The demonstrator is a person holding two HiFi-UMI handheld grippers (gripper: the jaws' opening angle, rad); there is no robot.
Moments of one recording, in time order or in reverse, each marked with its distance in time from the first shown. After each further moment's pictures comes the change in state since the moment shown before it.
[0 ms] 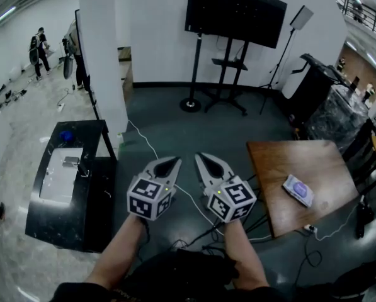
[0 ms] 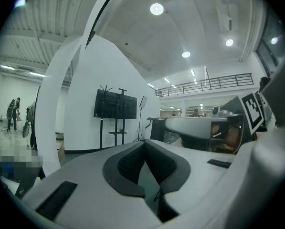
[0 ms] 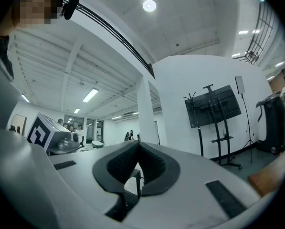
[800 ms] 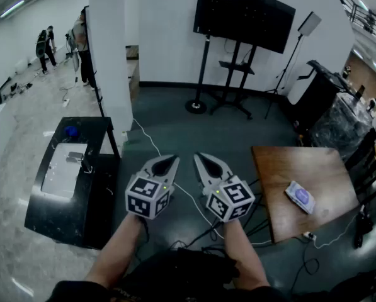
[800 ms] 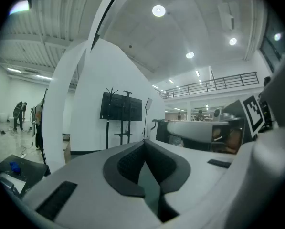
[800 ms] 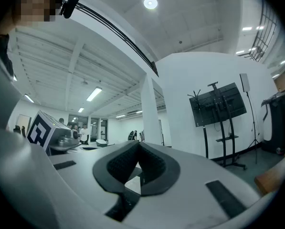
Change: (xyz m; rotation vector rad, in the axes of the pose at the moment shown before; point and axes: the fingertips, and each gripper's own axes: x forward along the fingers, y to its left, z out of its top) left arm -0.013 0.019 0.007 -0.010 -0.023 0.063; right arm 0.015 0.012 -0.002 -0.010 0.017 0.047
